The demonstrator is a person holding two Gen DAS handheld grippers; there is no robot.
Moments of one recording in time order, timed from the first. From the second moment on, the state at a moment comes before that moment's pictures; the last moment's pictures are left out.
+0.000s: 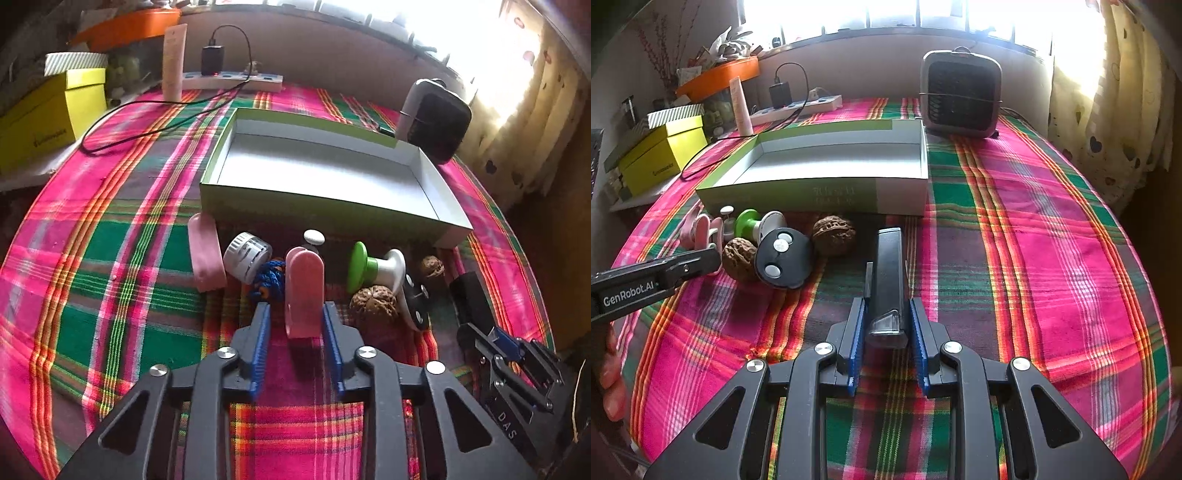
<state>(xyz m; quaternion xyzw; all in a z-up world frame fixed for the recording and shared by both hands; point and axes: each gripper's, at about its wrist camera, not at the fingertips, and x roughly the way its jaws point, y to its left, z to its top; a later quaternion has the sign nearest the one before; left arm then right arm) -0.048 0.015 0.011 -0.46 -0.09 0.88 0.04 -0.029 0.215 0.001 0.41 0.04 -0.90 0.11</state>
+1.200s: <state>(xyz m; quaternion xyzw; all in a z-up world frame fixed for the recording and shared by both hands) -0.024 0.015 0.010 -0.46 -0.04 0.89 0.07 -0.014 0.223 0.000 0.41 0.03 -0.90 0.11</state>
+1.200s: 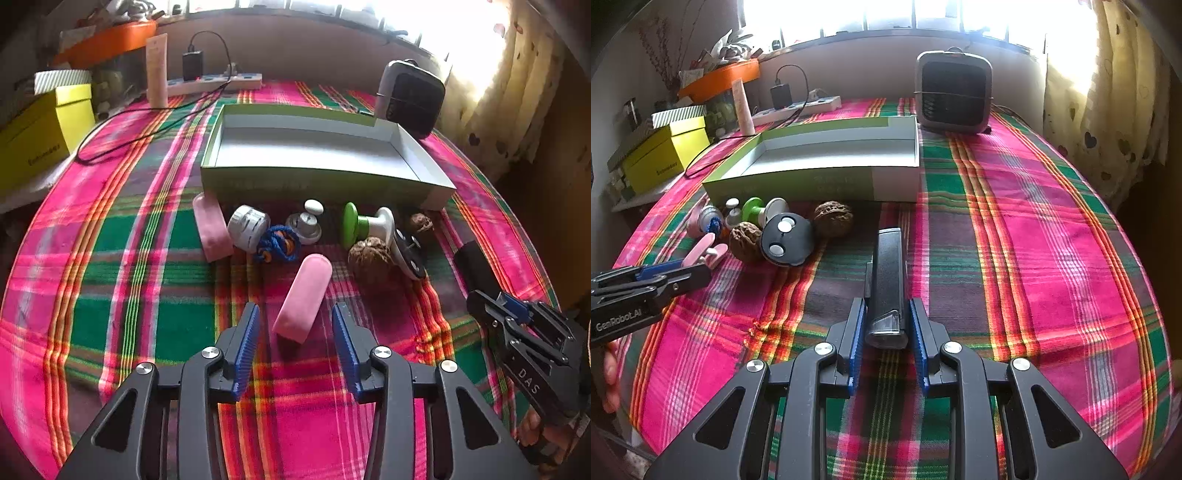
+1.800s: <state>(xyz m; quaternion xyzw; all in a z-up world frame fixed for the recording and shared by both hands) -0.035 0.022 0.007 -0.43 0.02 0.90 0.06 -0.030 0.217 0.000 0.41 0.05 -0.90 0.10</state>
